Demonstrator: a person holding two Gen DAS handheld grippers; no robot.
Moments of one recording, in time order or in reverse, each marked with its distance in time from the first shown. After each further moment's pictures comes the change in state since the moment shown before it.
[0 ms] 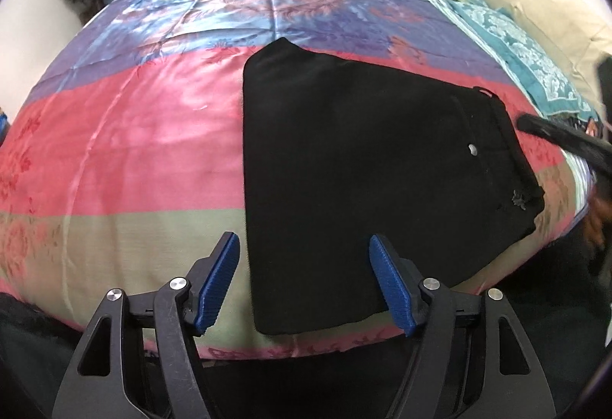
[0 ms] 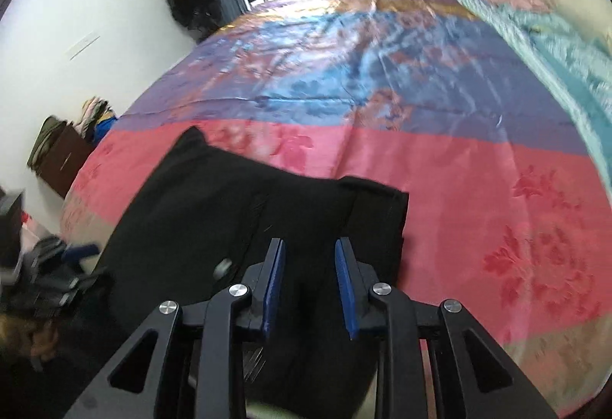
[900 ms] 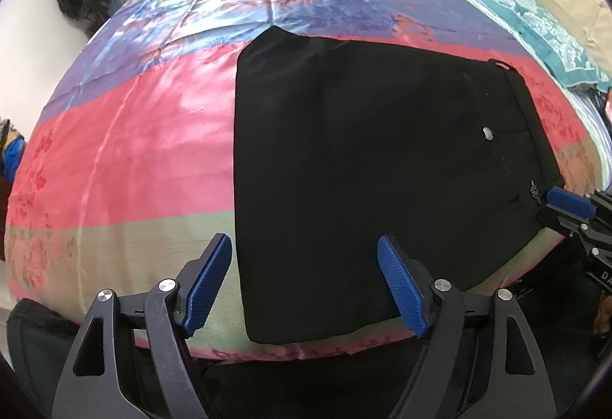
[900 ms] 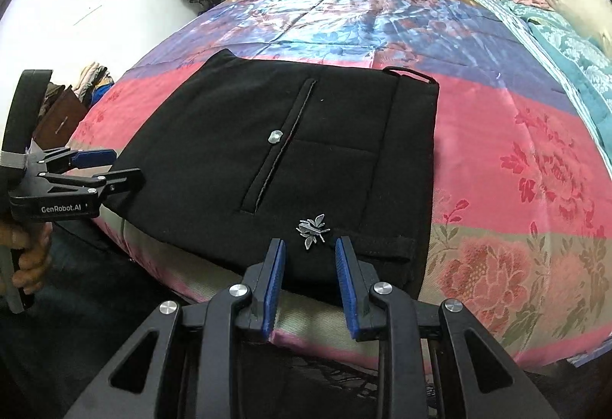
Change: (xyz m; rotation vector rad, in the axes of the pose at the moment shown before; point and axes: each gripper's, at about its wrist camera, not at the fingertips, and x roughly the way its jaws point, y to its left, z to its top) left arm 0.013 -0.019 0.000 0.075 0.043 0.115; right arm 0.000 0.036 -0.091 -0.024 0.081 -0.046
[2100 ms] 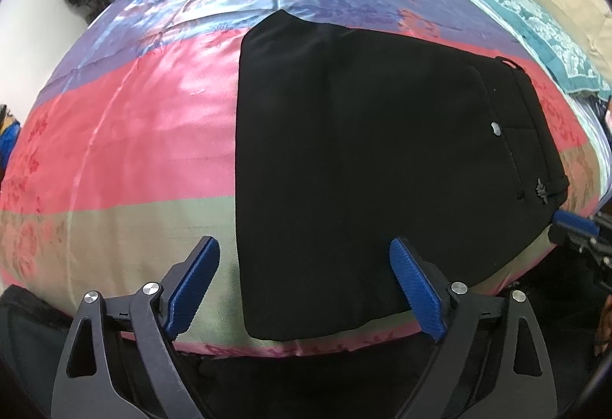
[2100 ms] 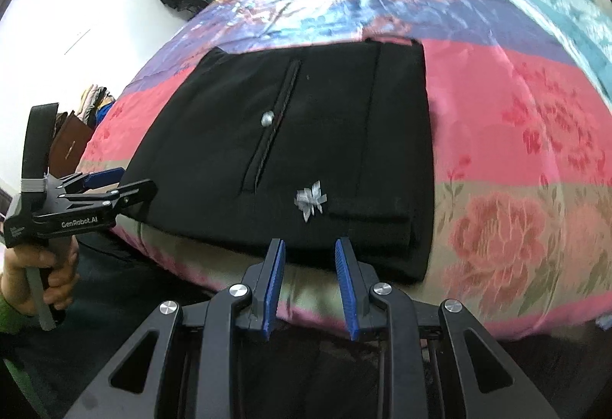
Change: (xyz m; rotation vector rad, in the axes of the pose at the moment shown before) left arm 0.006 0.003 -0.006 -0.038 0.021 -0.022; right arm -0.002 -0.013 -0.013 0.144 0.071 0.071
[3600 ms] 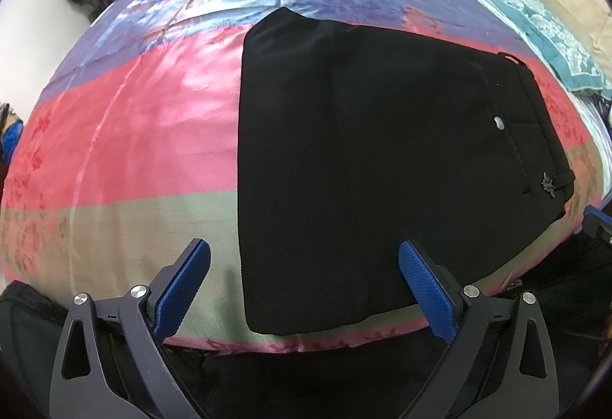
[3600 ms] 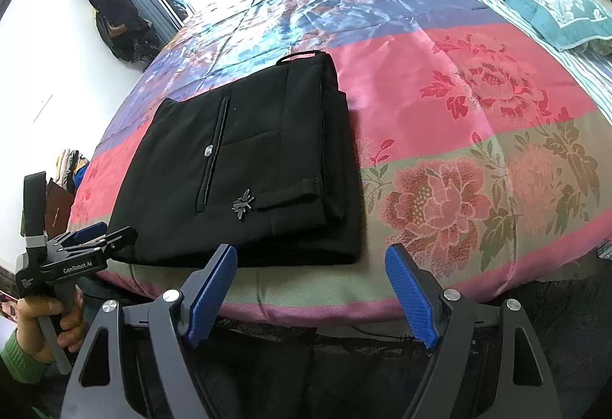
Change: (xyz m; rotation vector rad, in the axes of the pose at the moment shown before) left arm 0.000 0.001 -0.003 0.000 0.009 0.009; right arm -0.031 -0.031 -0.016 0.218 -0.110 -0.066
